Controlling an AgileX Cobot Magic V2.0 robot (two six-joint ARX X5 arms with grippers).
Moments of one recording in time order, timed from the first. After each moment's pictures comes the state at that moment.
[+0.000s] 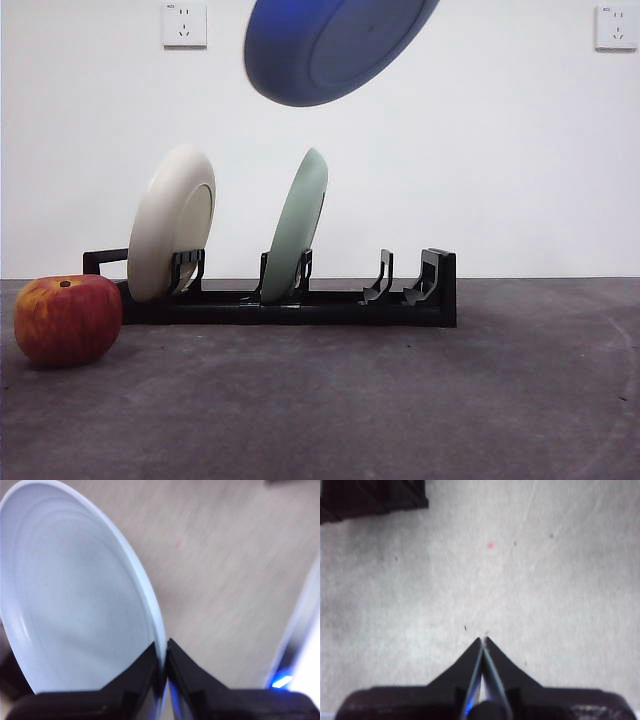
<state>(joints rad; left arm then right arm) -1.06 1.78 2.15 -1.32 -0.25 0.10 0.01 1.08 1.23 -1.24 -0.17 0.14</state>
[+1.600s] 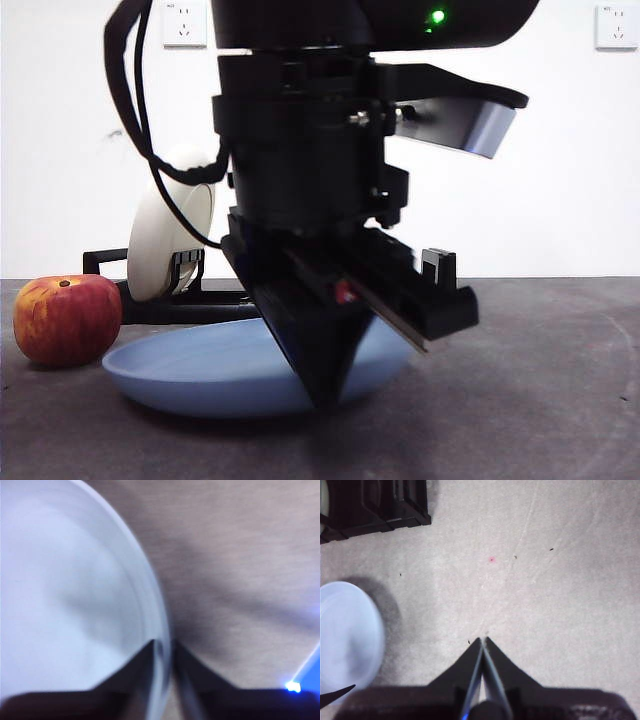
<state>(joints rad) -1.19 1.76 1.16 -0.73 -0.38 -0.07 0.01 1.08 1.23 -1.18 -0.16 0.17</state>
